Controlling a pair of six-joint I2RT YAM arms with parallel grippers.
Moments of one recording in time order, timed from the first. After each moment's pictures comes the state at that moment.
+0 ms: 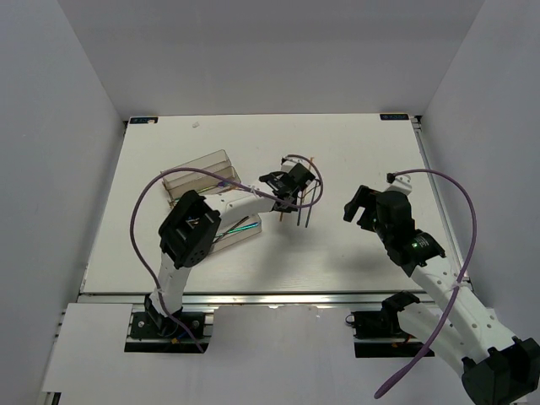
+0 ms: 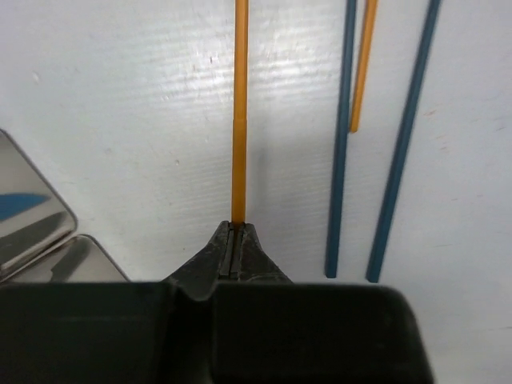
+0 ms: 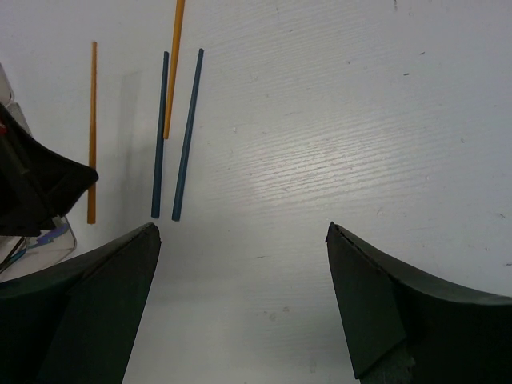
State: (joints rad) left arm -0.86 2.08 1.56 -0.55 -0.42 -0.57; right arm 0.43 0.79 0.64 -0.39 0.26 0.54
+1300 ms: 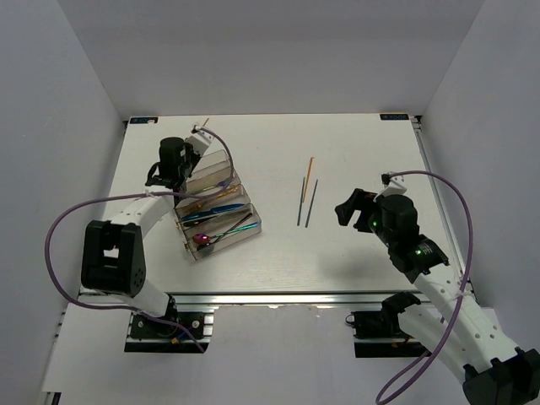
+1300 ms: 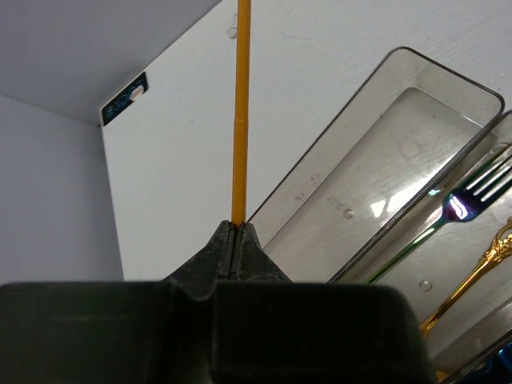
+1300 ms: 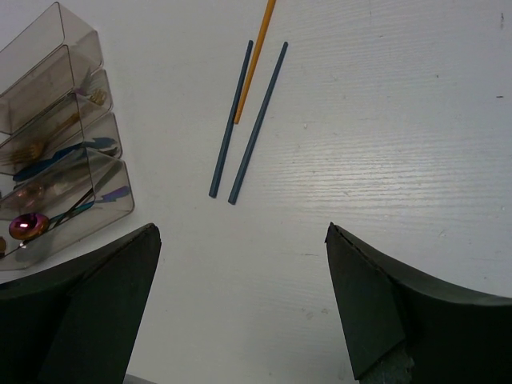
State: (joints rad) left arm -0.16 1.54 0.98 0.17 -0.13 0.59; right arm 0.43 0.72 0.61 -0.32 0.08 0.49
